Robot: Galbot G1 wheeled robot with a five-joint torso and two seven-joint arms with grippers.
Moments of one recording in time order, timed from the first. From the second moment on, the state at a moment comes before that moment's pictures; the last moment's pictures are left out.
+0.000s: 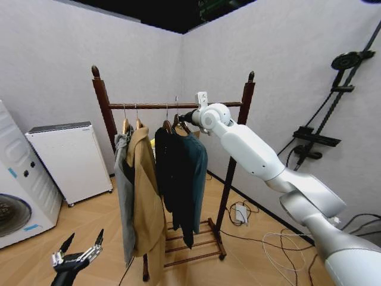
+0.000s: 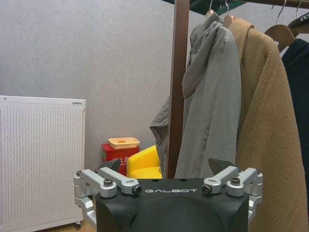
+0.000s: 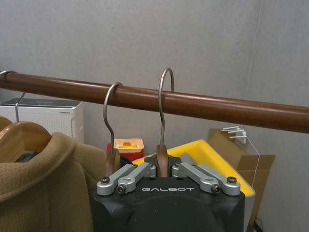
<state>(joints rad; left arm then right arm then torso) 1.83 -1.30 -0.87 -2.29 -0.49 -0.05 0.04 0.38 1.13 -0.35 1.37 1.23 -0.74 0.37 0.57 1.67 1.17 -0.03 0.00</state>
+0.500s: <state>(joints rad) 1.83 -1.30 -0.87 -2.29 -0.49 -0.05 0.04 0.33 1.12 -0.33 1.37 1.11 -0.71 0.32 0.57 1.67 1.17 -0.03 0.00</state>
